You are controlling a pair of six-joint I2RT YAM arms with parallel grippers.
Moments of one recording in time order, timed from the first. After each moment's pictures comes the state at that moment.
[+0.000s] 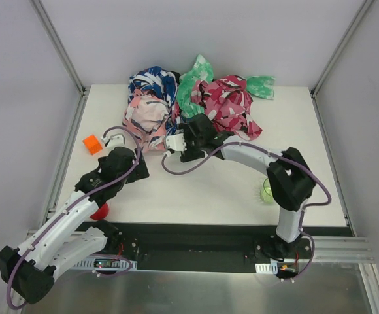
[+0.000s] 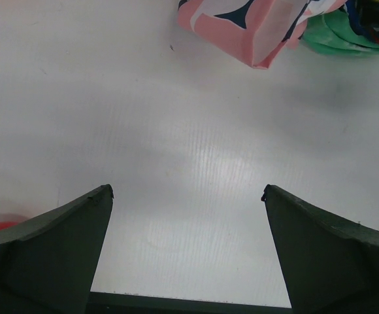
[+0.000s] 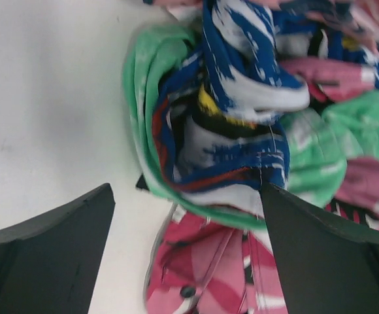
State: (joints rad) left arm -0.54 0.81 0.72 -0.71 -0.39 -0.64; right arm 0.78 1.81 1.33 -0.27 -0.02 -1.10
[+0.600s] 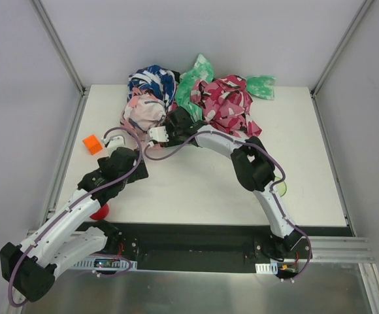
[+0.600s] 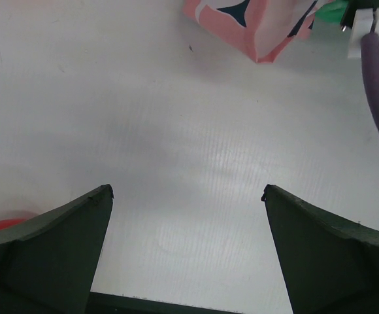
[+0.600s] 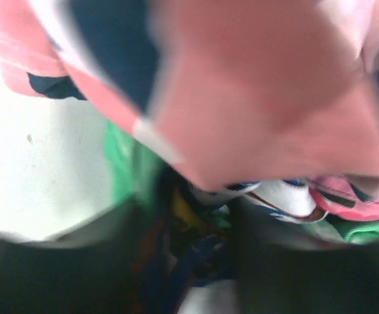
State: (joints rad) left arm -0.54 0.84 0.71 -0.71 -0.44 -0.64; right arm 0.78 2.33 1.87 -0.36 -0.04 -1.15
